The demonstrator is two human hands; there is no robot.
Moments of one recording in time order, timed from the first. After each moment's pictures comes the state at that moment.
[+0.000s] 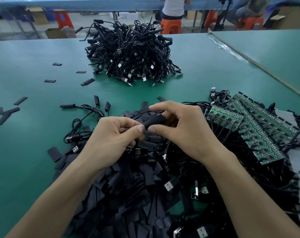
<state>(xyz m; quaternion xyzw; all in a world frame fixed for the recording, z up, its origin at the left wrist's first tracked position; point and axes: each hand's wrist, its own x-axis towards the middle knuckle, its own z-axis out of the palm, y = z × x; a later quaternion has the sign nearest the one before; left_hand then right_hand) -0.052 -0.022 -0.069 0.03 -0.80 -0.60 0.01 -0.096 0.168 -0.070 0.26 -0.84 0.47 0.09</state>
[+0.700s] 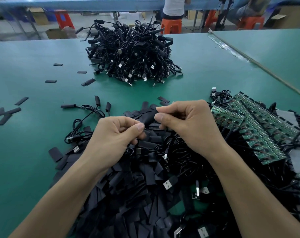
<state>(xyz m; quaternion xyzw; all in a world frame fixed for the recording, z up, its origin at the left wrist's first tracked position) -0.051 -0.017 -0.070 0.06 -0.78 -0.62 0.03 -0.103 0.171 -0.075 0.23 -0.76 0.61 0.06</state>
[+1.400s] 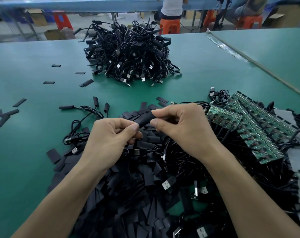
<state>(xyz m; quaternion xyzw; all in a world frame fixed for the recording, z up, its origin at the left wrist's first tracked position) -0.054 -0.018 -0.078 0.08 -0.78 -0.62 0.06 -0.096 0.165 -0.071 0.22 -0.82 0.52 0.09</state>
